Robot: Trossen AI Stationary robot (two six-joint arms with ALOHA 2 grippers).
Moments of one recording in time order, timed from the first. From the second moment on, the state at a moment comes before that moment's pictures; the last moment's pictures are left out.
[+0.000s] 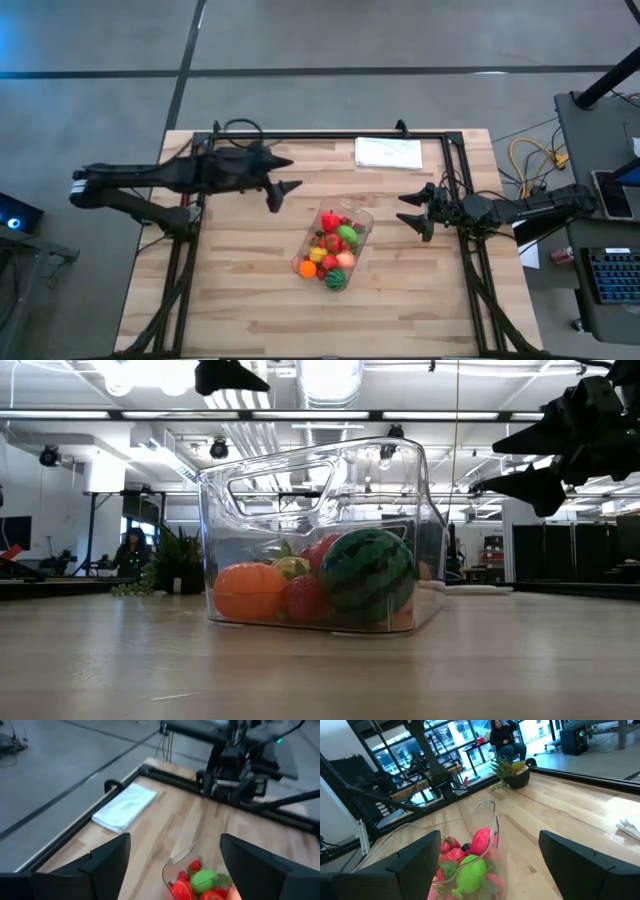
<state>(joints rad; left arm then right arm) 0.04 1.11 1.13 -0.38 -0.29 -0.26 0.14 0.32 0.01 0.24 0.34 0.40</state>
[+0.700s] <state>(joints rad) 0.04 0.75 0.78 -0.37 -0.19 -0.33 0.14 0.32 0.01 0.24 0.34 0.40</state>
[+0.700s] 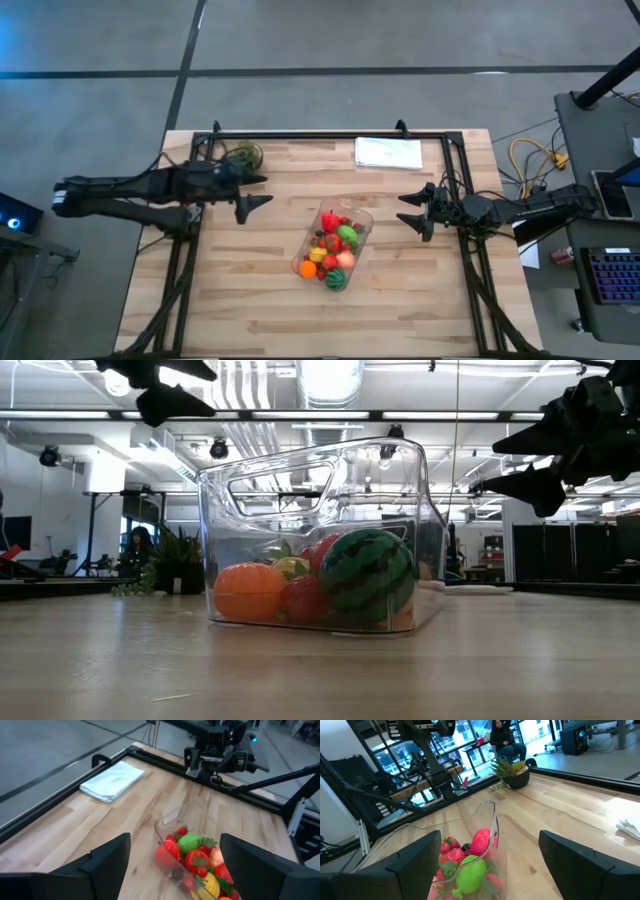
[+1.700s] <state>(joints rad) 0.04 0.12 0.28 -0.06 0.07 -0.29 0.14 0.32 0.01 0.24 0.34 0.40</state>
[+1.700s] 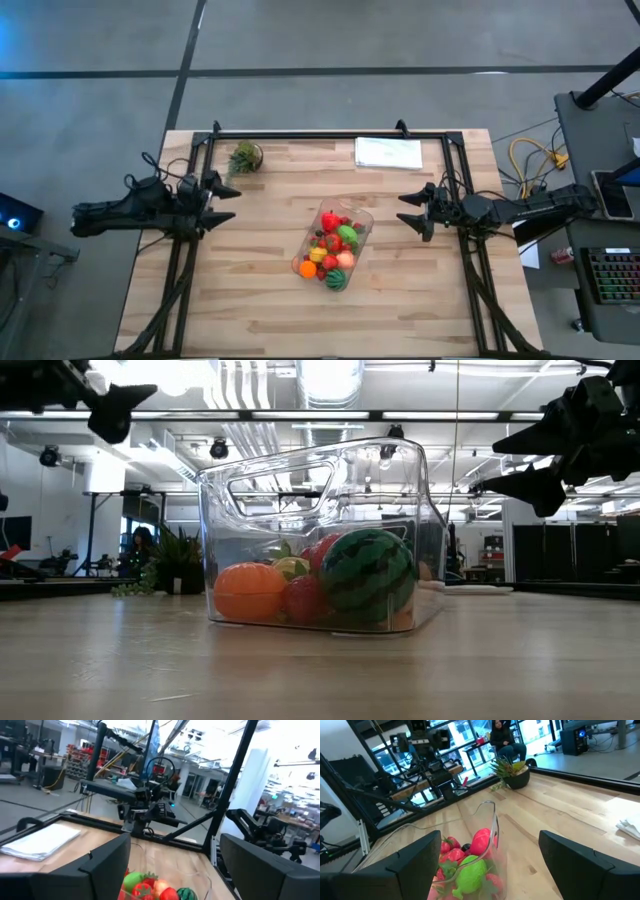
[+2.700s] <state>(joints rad) 0.05 0.10 0.01 0.02 -0.04 -0.36 0.14 0.32 0.01 0.24 0.34 0.40</state>
